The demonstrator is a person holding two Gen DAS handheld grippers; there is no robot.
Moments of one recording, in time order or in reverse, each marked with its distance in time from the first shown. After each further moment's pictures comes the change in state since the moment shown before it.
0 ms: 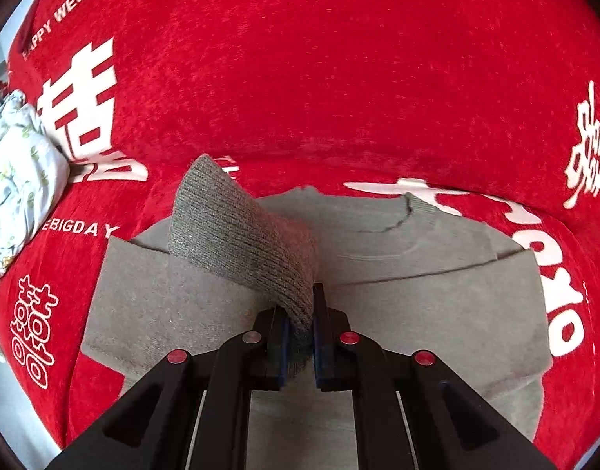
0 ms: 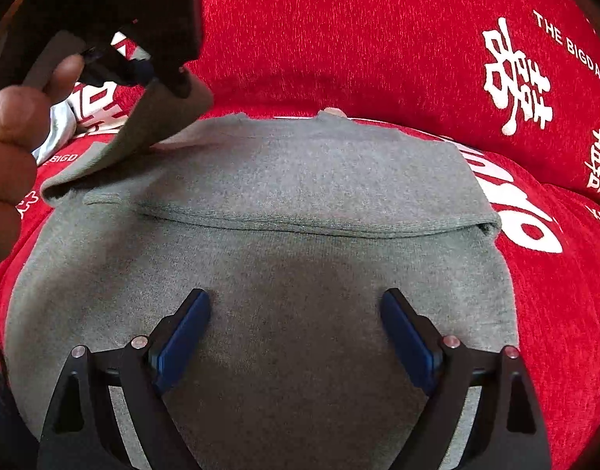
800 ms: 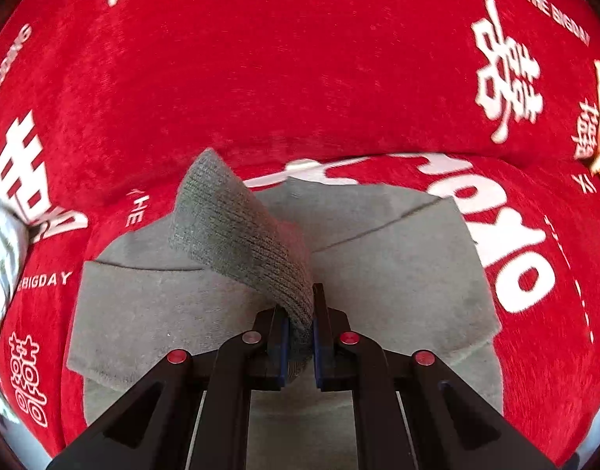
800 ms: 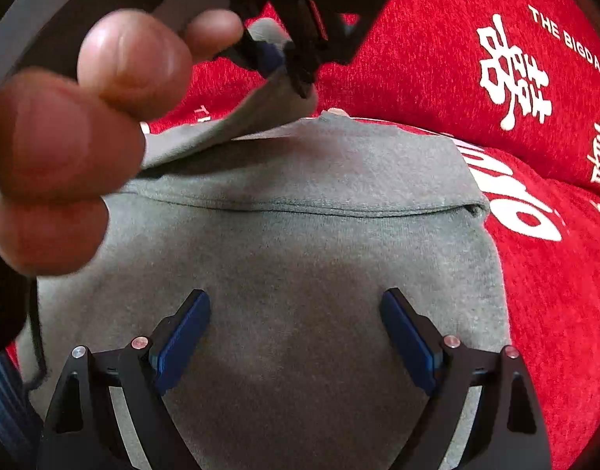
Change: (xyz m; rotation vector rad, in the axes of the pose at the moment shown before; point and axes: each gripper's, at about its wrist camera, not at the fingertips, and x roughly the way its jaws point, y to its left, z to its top) left arm -0.012 -0.100 -0.018 0.251 0.000 -0.095; right arm -0.017 -0.013 -0.017 0.005 -0.025 0.062
